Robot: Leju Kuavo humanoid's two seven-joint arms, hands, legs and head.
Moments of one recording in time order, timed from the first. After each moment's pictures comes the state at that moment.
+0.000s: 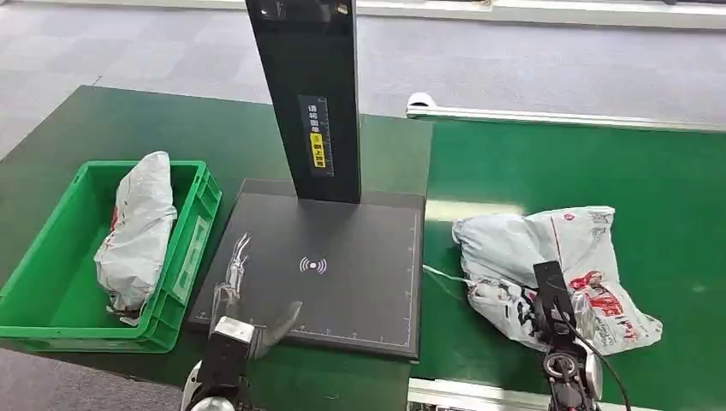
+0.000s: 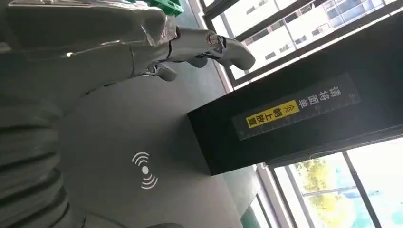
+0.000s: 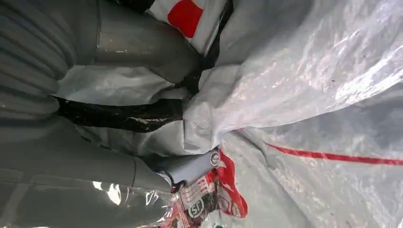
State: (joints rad) left arm 0.06 -0.16 -0.35 -1.45 -0.36 0.38 -0.52; right arm -0.29 0.00 -0.26 -0.79 0.66 -0.26 0.01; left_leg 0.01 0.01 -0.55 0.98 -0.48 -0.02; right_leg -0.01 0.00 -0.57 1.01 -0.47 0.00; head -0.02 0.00
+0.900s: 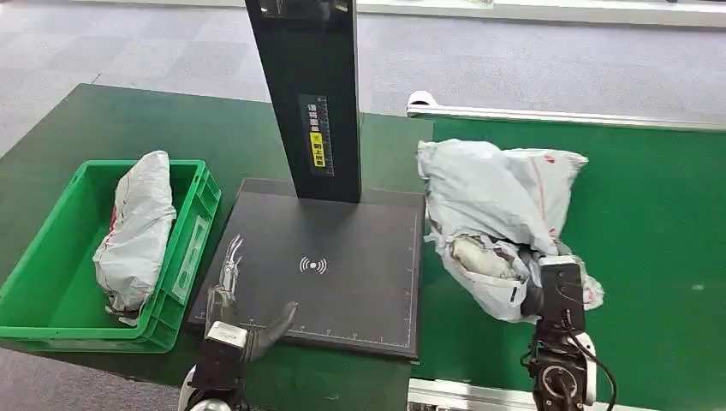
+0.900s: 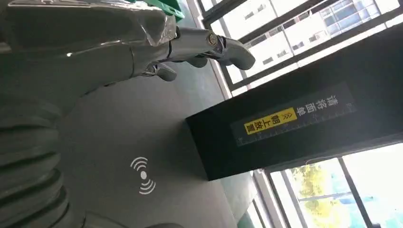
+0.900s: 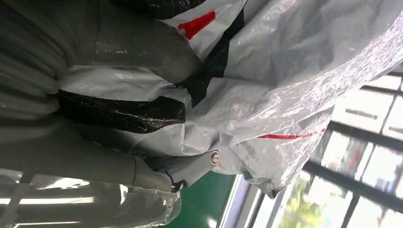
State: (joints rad) left arm 0.06 -0.17 -0.33 -1.45 -0.35 0.37 -0.55; right arm -0.08 0.09 0.00 -1.44 0.36 -0.09 -0.16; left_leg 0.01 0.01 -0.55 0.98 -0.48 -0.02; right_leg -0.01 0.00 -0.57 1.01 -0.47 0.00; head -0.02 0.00
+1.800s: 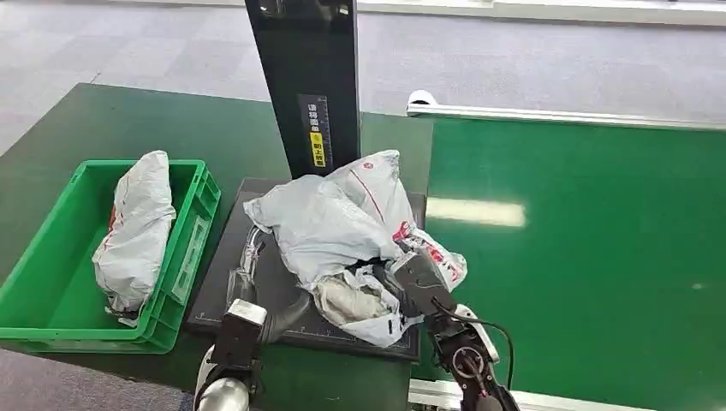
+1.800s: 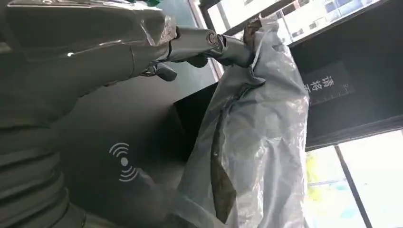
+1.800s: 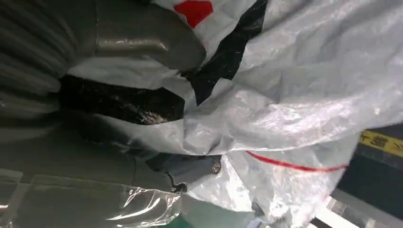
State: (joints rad) left arm -0.03 -0.19 -0.36 -1.36 -0.33 0.37 -0.53; right arm -0.19 0.14 0.34 -1.23 0.42 0.10 -0.14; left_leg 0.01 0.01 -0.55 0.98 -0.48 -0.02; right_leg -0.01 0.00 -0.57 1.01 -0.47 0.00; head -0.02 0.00
